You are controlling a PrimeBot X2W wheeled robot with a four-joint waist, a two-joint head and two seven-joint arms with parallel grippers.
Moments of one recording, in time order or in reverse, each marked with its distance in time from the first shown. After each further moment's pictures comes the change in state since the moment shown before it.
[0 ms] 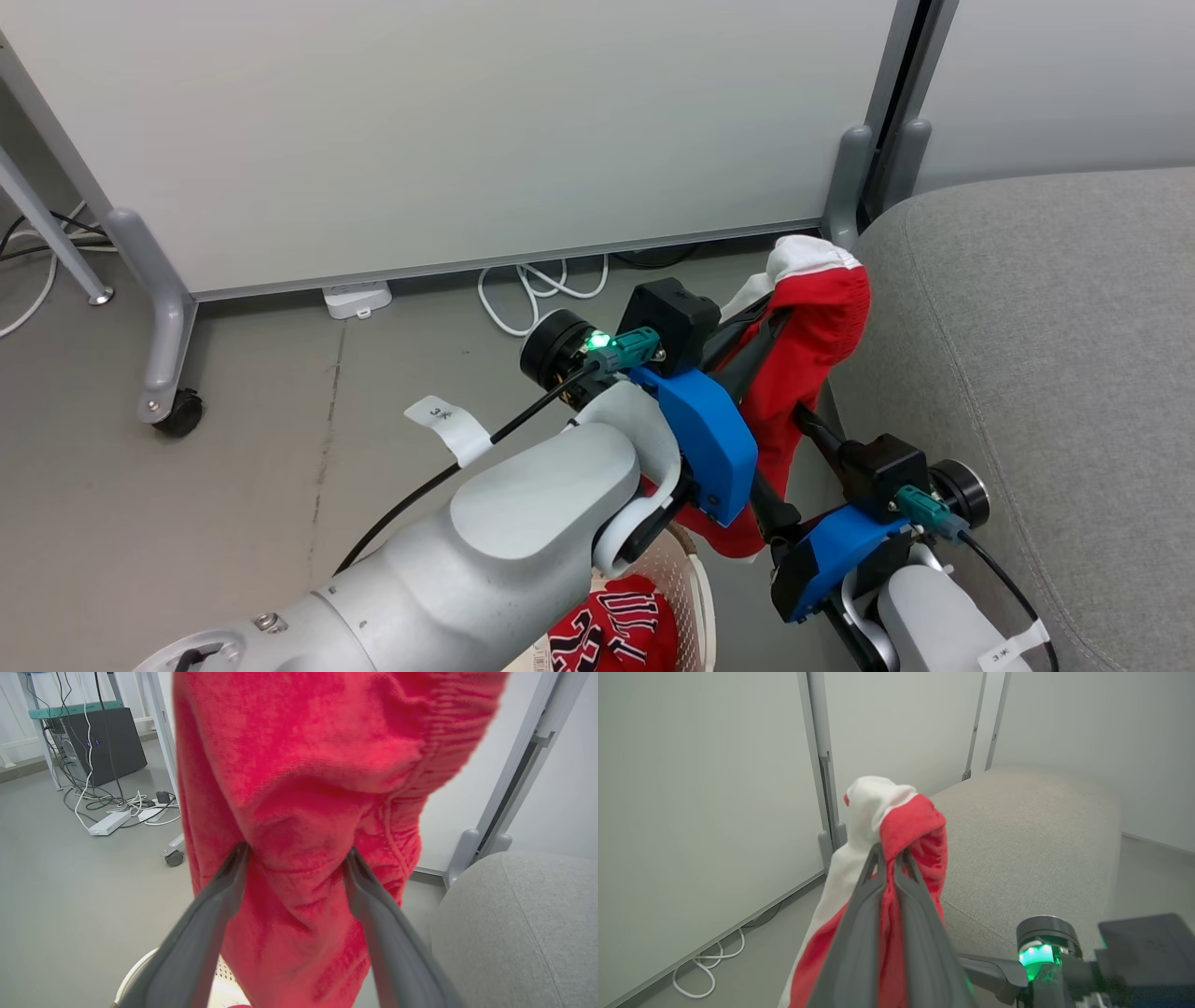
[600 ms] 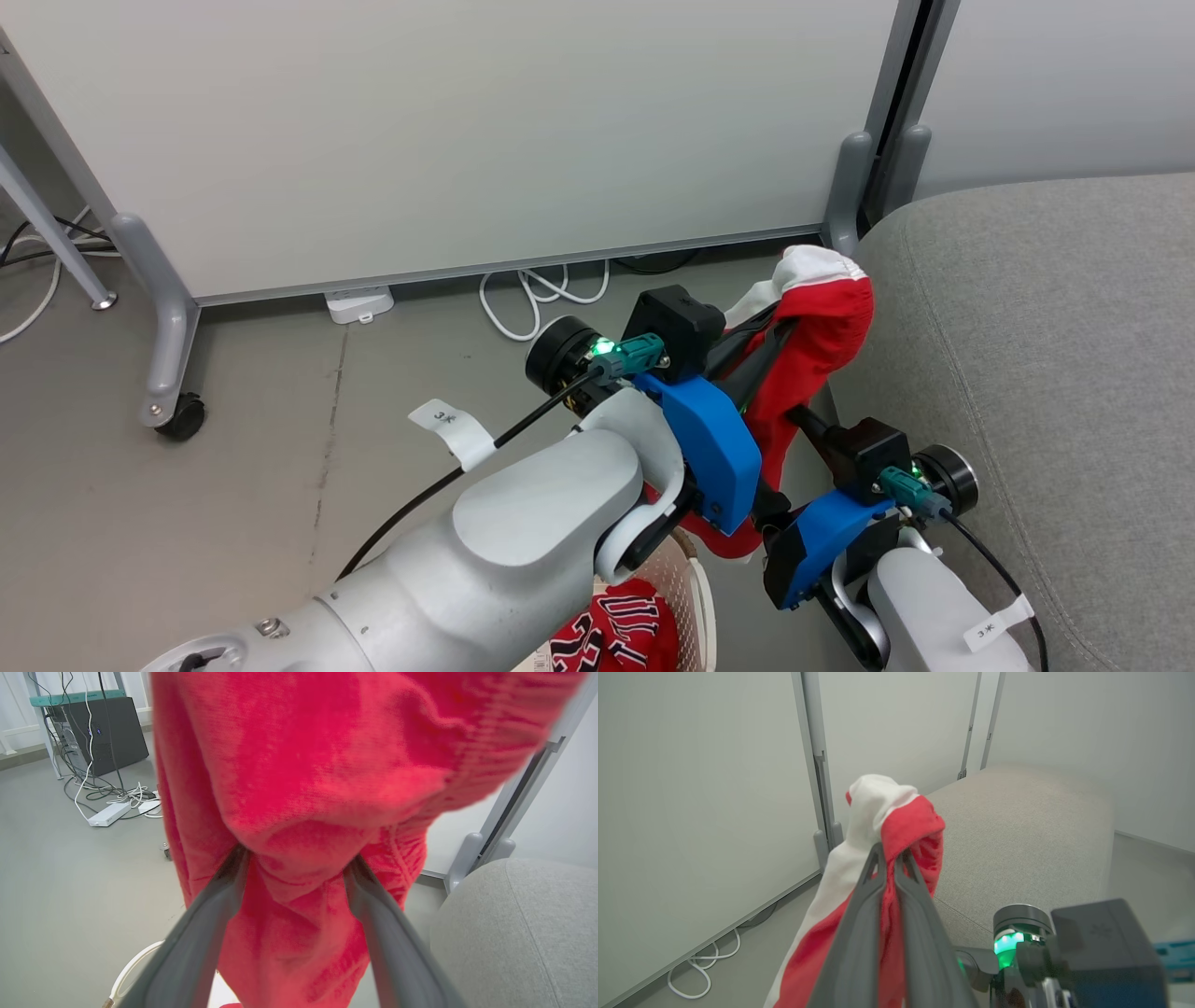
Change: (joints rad) left arm 0.009 0.000 0.000 -0.014 0.001 -0.007 0.010; right arm -0.072 0.000 0.030 0.097 0.004 0.000 -0.003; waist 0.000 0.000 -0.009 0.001
